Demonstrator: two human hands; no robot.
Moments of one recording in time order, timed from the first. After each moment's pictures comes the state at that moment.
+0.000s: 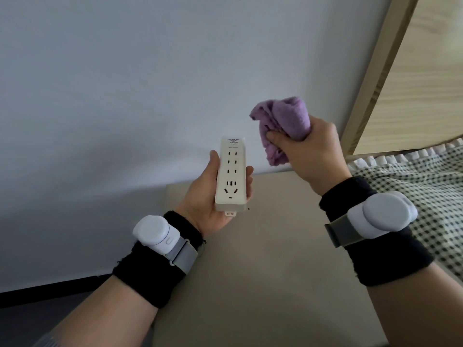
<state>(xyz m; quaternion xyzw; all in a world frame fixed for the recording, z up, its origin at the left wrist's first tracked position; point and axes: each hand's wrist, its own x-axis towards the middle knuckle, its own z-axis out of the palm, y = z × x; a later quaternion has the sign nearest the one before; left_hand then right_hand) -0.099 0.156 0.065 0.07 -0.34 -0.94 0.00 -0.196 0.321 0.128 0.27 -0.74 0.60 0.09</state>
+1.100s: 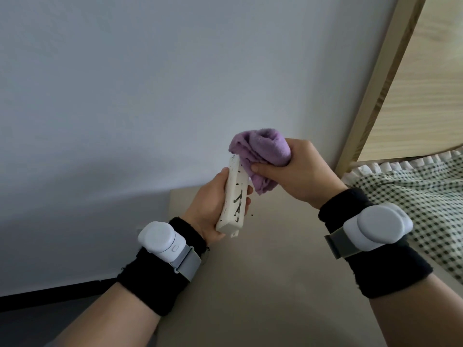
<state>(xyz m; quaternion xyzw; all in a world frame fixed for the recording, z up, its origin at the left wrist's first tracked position) -0.092 0.160 0.066 0.15 -0.49 -0.86 0.05 -0.190 0.314 0.118 0.37 -0.76 0.53 -0.01</state>
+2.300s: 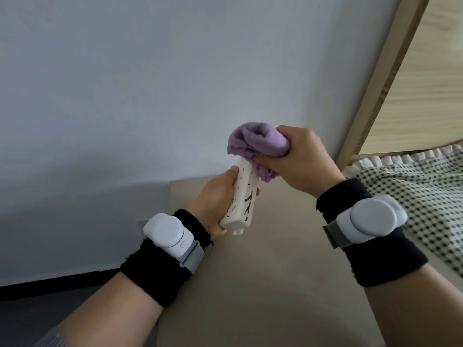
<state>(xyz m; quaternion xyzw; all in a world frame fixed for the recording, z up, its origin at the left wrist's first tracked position) -0.091 0.167 0.063 0.18 -0.55 -0.82 0.03 -0.184 0.313 0.124 0.37 -0.81 0.45 0.06</state>
